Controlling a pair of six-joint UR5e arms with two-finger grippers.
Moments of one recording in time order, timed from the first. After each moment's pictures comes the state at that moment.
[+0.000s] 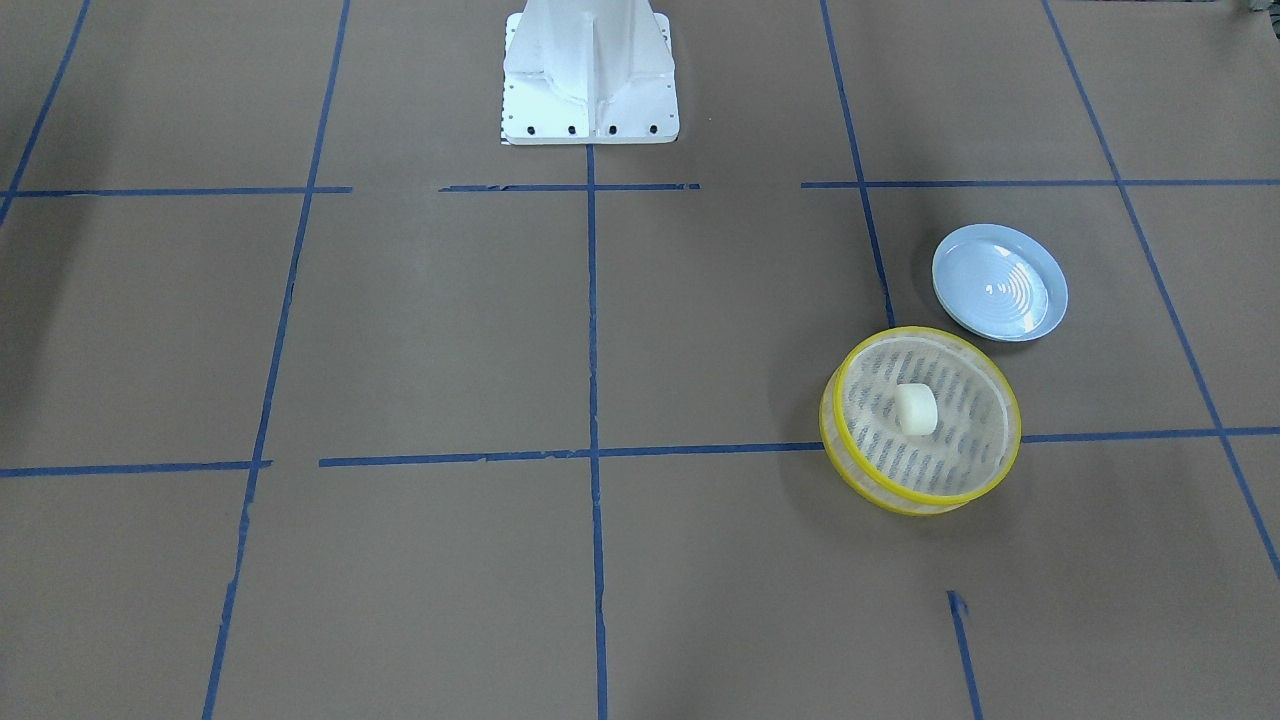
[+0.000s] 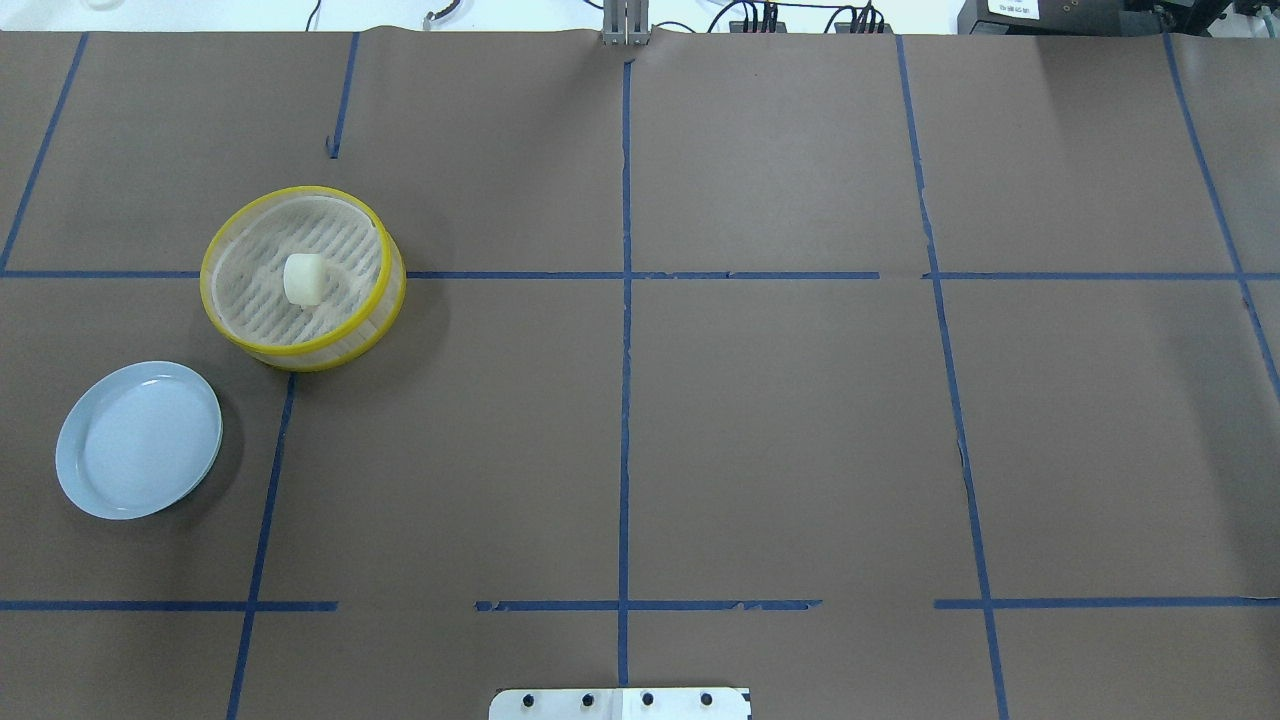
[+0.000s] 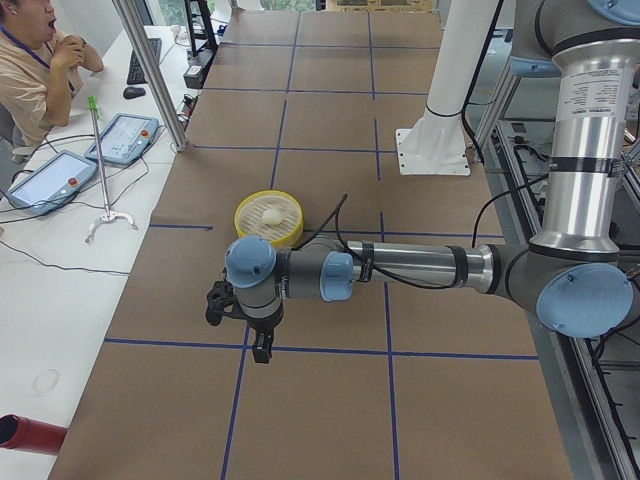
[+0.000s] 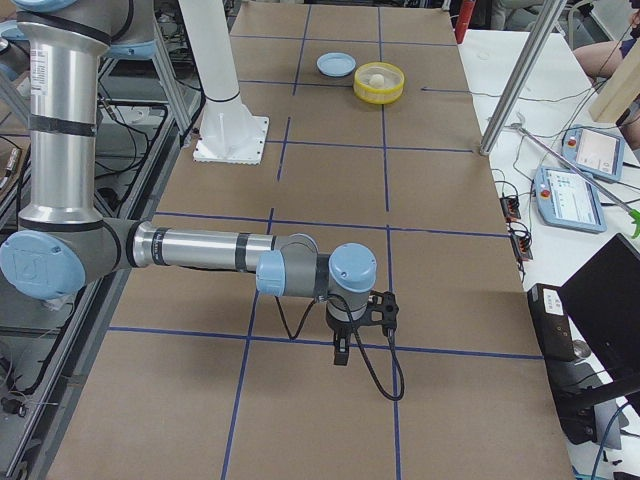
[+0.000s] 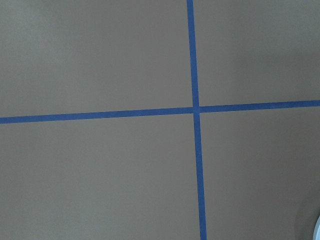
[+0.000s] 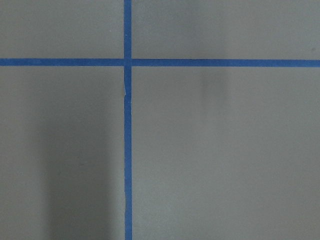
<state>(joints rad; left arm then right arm) -1.60 -1.59 -1.60 -1.53 -2.35 0.05 1.57 -1.68 1.65 -1.57 2.29 0.01</state>
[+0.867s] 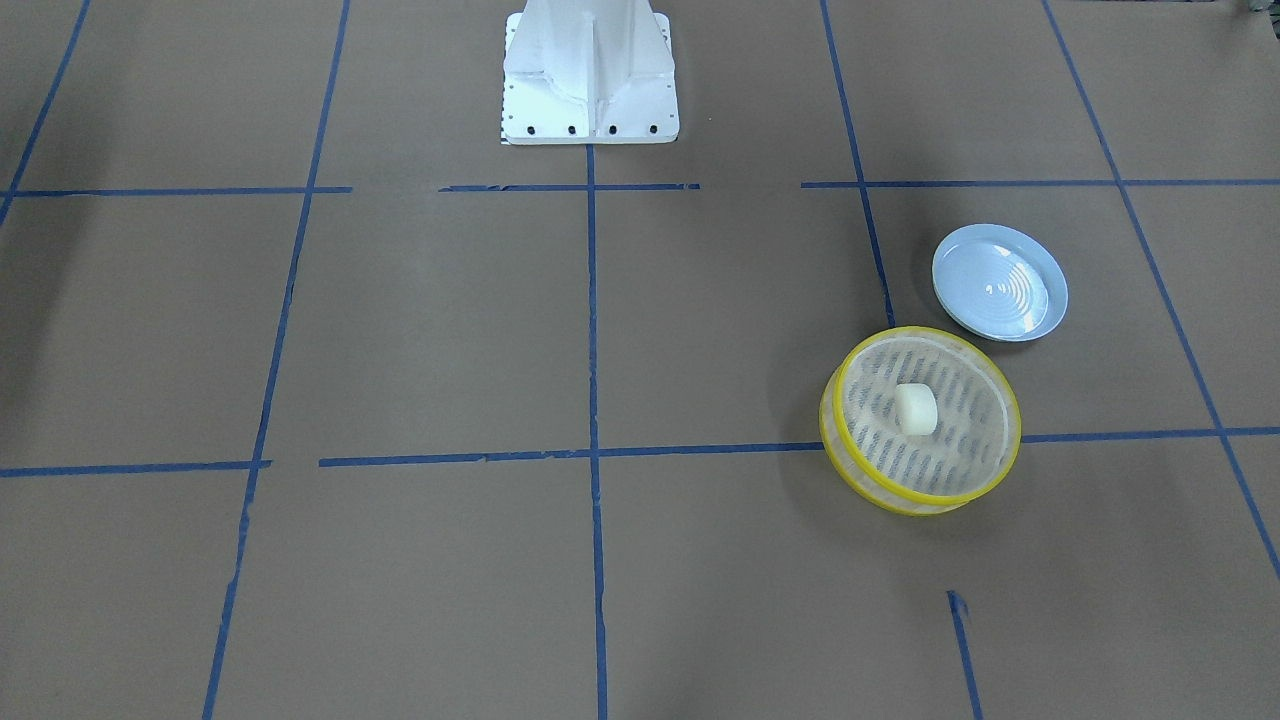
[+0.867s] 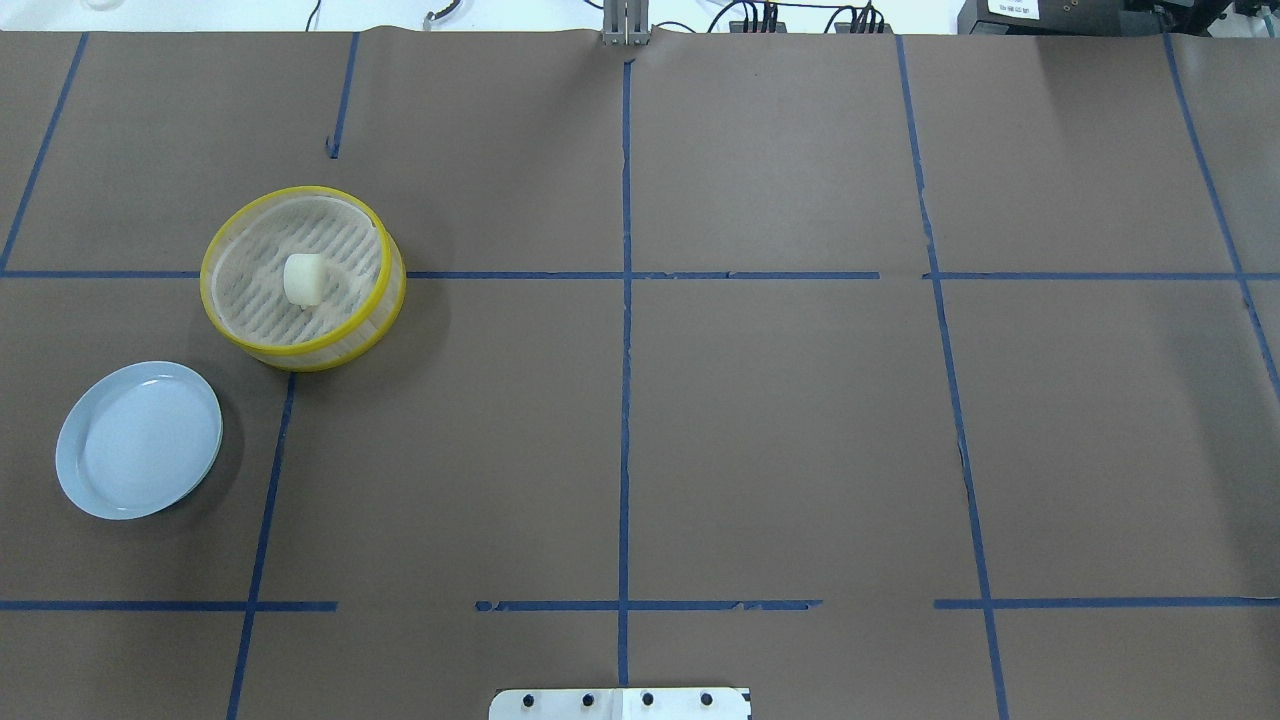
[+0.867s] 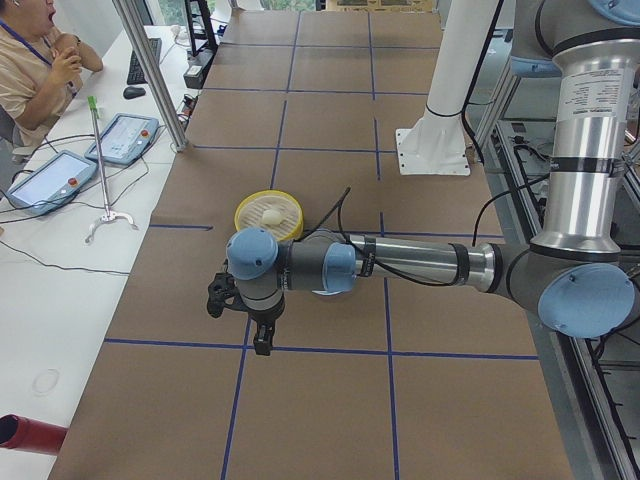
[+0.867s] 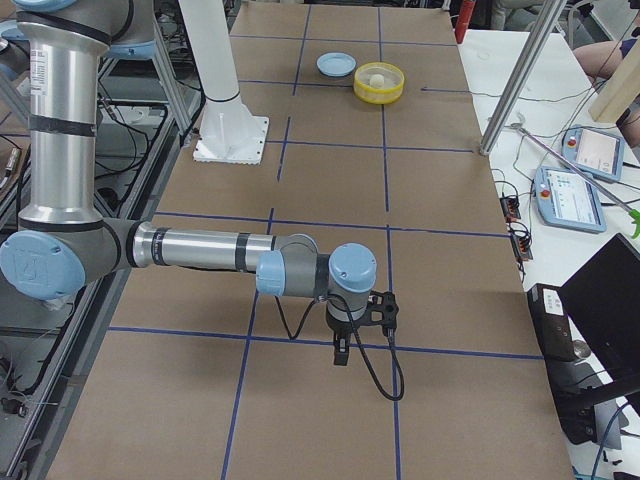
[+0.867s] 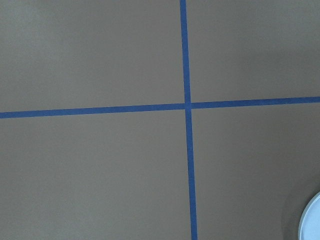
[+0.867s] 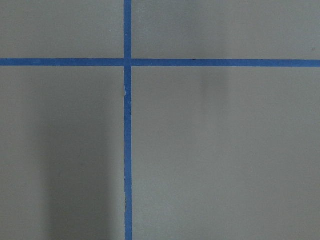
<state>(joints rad) -1.61 -1.58 -1.63 -1.51 -2.39 0.06 1.57 -1.68 1.65 -1.57 2.29 0.01</state>
